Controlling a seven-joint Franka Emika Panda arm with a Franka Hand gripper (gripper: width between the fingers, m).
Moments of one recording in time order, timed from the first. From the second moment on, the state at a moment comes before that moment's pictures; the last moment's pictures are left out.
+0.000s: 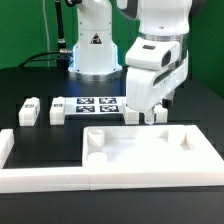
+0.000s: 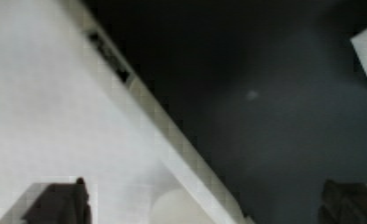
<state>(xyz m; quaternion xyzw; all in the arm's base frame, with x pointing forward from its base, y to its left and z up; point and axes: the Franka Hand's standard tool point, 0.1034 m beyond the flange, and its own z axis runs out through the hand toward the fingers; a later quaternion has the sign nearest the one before) 0.521 0.083 0.051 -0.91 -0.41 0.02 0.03</state>
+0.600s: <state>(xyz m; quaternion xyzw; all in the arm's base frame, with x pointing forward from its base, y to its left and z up) 0.499 0.115 0.053 -0.99 -0.13 0.06 0.02</state>
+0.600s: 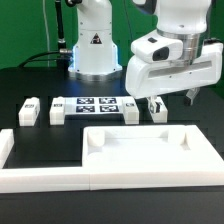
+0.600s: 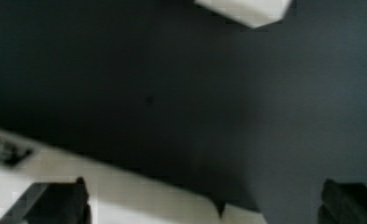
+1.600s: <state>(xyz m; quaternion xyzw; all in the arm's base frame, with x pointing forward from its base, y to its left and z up) 0.455 0.108 0.043 -0.94 -0.02 0.35 0.01</state>
